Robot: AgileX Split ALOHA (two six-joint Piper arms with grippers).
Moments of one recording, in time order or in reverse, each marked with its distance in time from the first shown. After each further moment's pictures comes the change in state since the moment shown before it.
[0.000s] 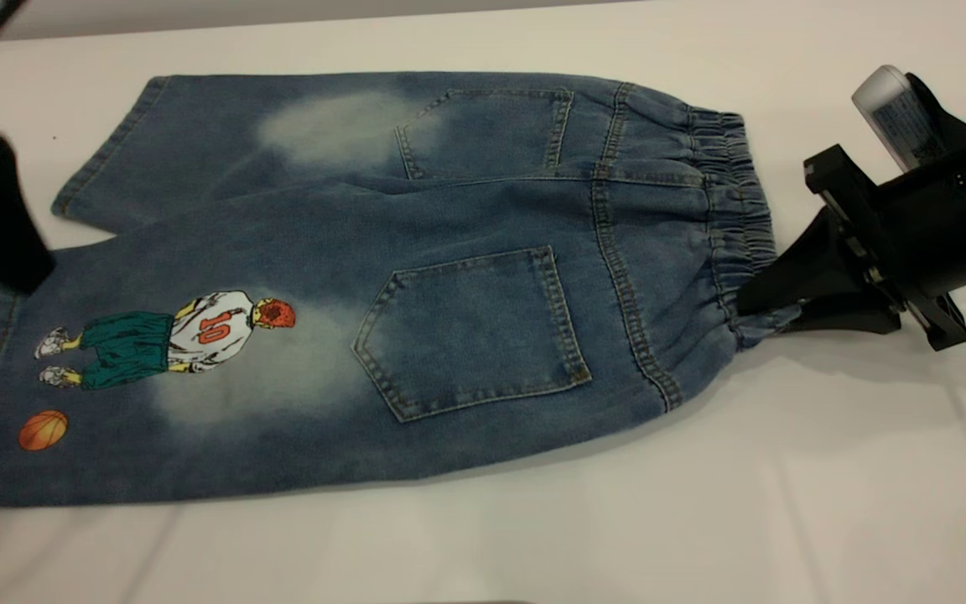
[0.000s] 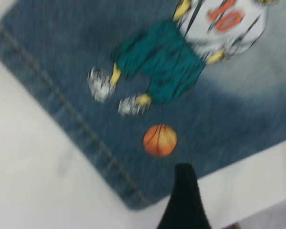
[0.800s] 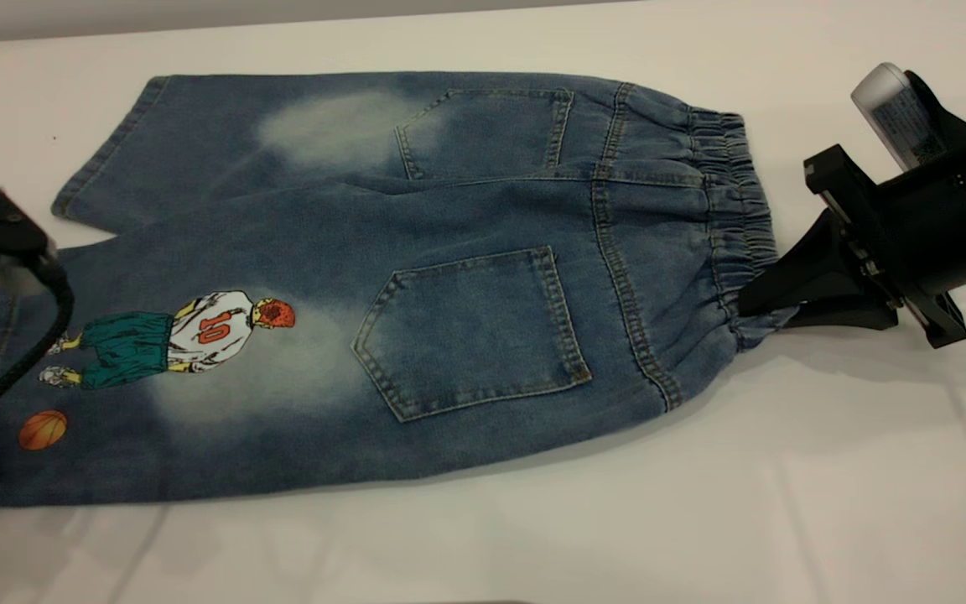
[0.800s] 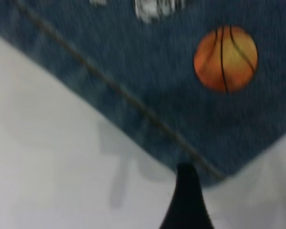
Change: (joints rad) left arm 0.000 0.203 0.238 0.464 -0.351 -0.127; right arm 0.000 0.000 0.000 0.006 0.002 -0.013
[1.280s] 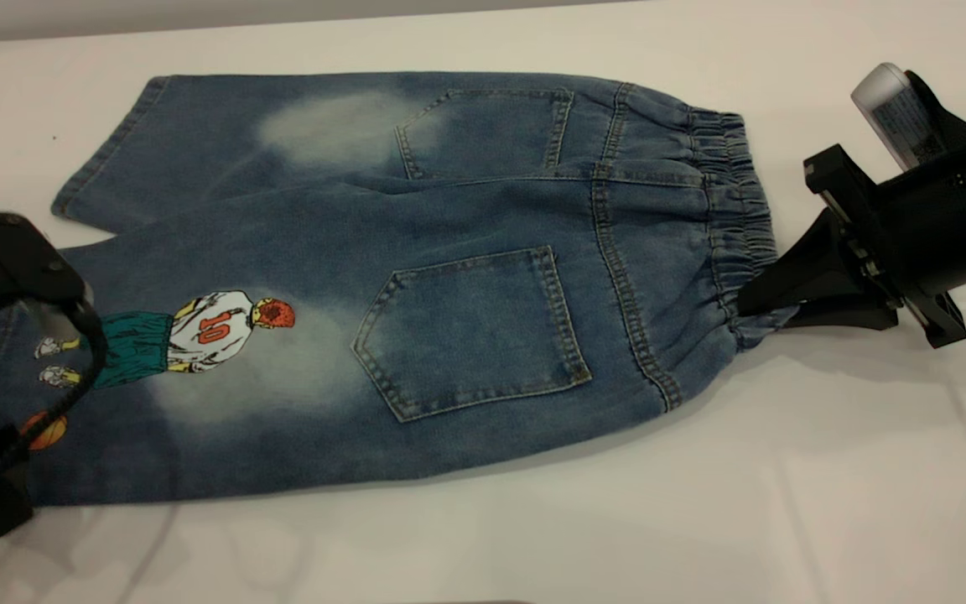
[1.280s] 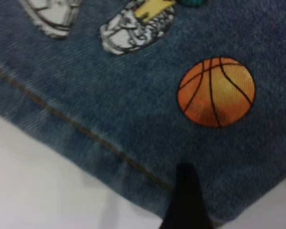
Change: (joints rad) left arm 0.000 0.136 0.001 0.033 -0.082 -0.003; right arm 0.000 0.000 0.000 0.000 0.000 -0.001
